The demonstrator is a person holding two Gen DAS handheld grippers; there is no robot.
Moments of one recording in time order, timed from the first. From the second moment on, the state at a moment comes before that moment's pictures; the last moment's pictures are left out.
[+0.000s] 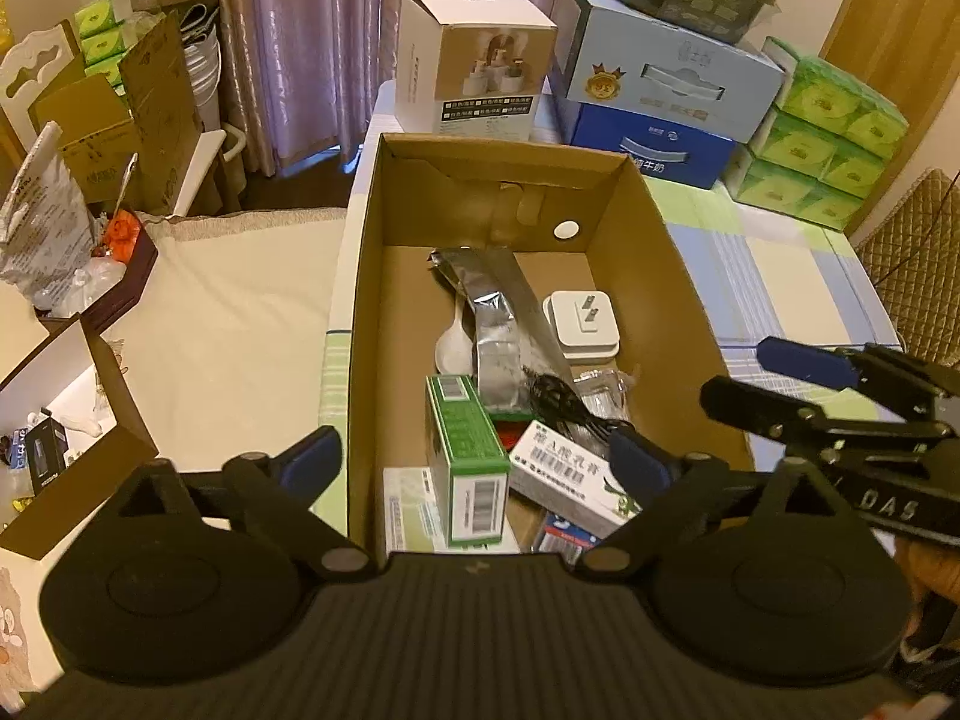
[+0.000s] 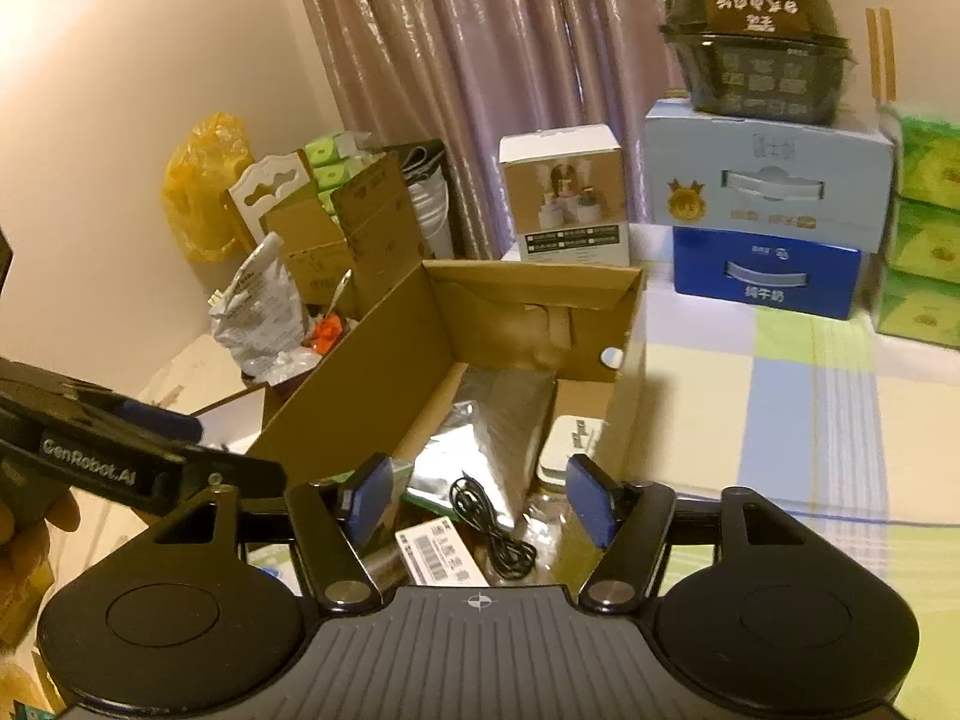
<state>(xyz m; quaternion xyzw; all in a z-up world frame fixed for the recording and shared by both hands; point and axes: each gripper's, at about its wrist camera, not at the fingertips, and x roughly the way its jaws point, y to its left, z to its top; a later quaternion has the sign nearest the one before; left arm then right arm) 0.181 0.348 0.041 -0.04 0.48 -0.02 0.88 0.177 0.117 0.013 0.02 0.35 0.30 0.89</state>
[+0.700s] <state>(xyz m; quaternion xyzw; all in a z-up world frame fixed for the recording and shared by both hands) 0.065 0.306 0.064 0.00 0.44 0.03 0.90 0.078 0.087 0.039 -0.01 0.34 0.31 0.89</state>
